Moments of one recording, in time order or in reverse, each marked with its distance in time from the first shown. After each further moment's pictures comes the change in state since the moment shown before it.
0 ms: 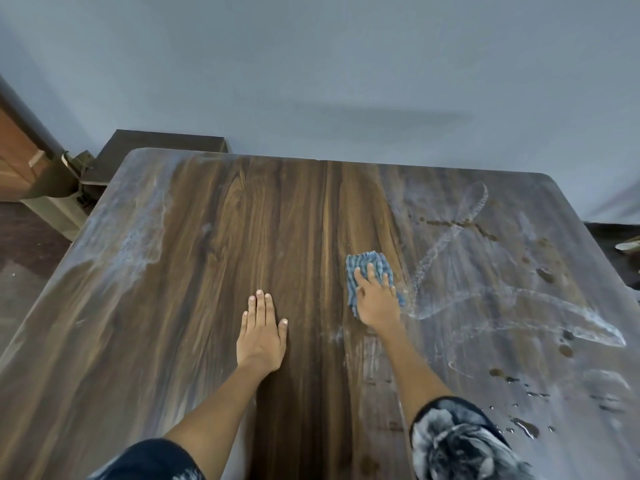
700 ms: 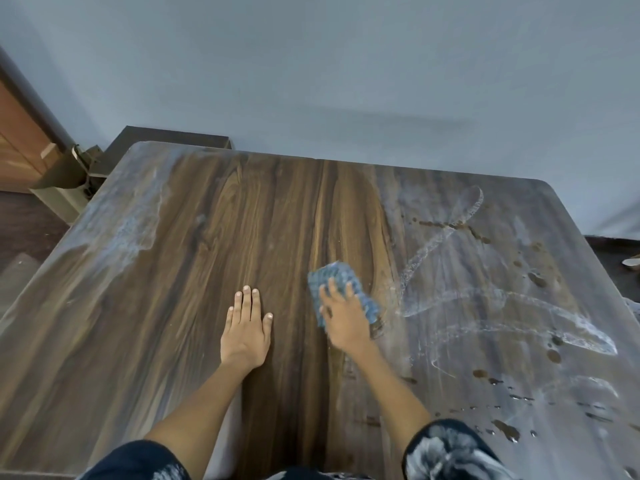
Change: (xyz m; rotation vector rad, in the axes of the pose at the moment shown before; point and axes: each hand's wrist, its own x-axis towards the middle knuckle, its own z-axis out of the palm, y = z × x) left_hand -0.012 0.007 0.011 -0.013 0.073 -0.056; right_hand -0.036 -0.012 0.027 -0.072 0.001 -0.250
